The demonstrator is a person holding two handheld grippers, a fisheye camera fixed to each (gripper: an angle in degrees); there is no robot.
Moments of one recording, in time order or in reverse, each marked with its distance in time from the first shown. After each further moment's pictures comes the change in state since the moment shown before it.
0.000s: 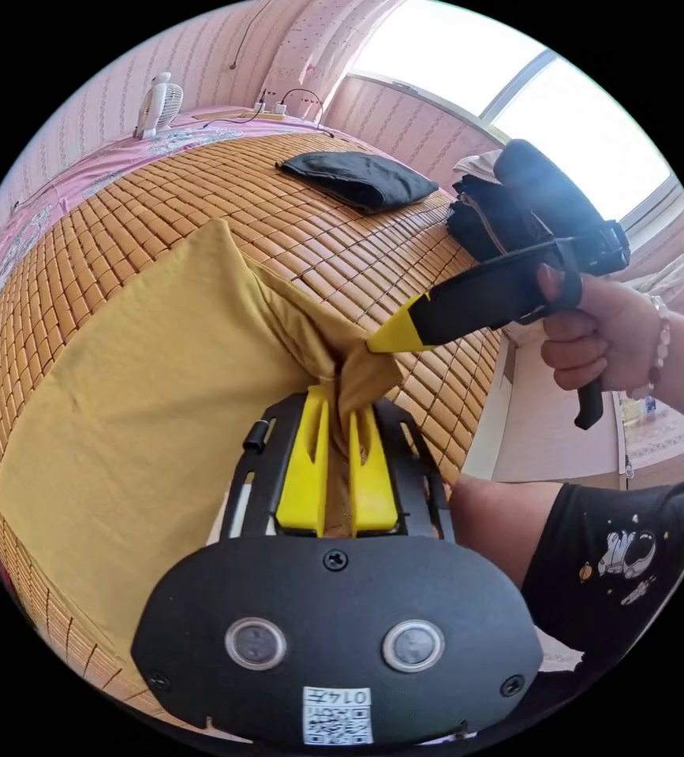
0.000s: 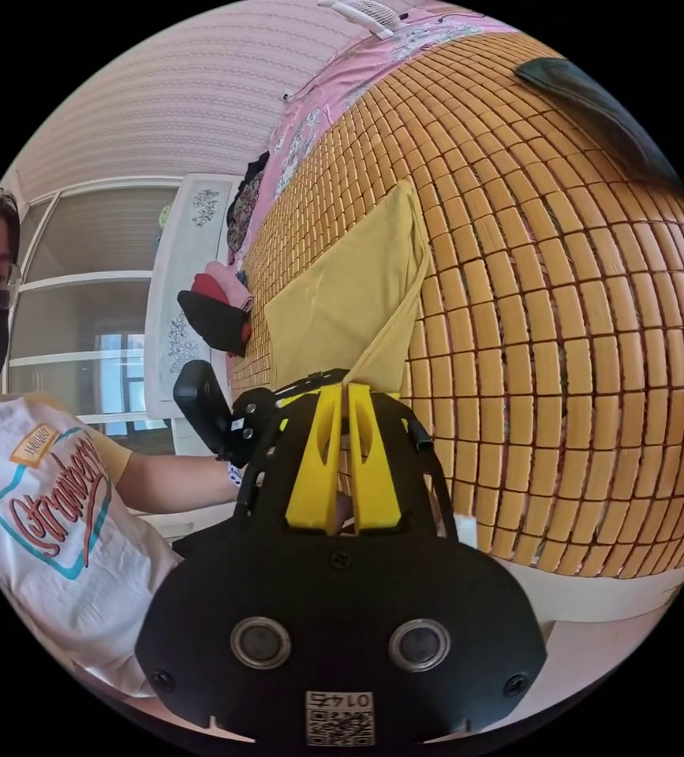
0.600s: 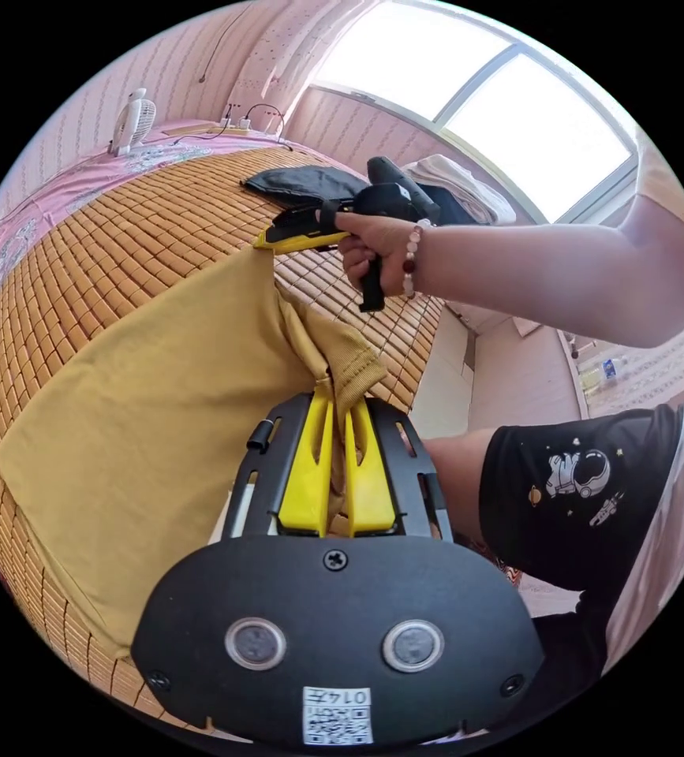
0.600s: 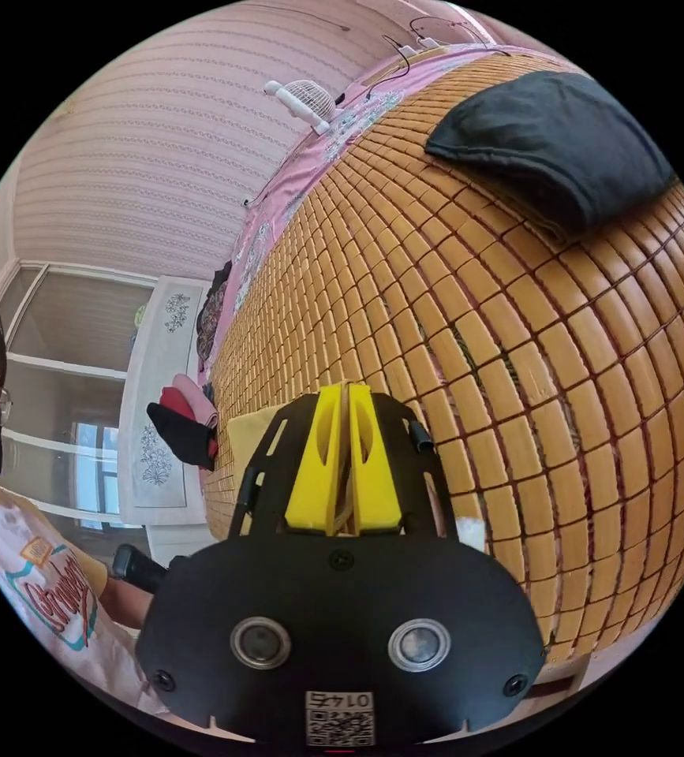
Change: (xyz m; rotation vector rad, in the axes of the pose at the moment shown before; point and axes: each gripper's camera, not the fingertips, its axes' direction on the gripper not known) left arm 0.015 0.033 -0.057 0.081 0.138 0.091; right arm 0.048 -0.019 -0.038 0.370 0.115 0.084
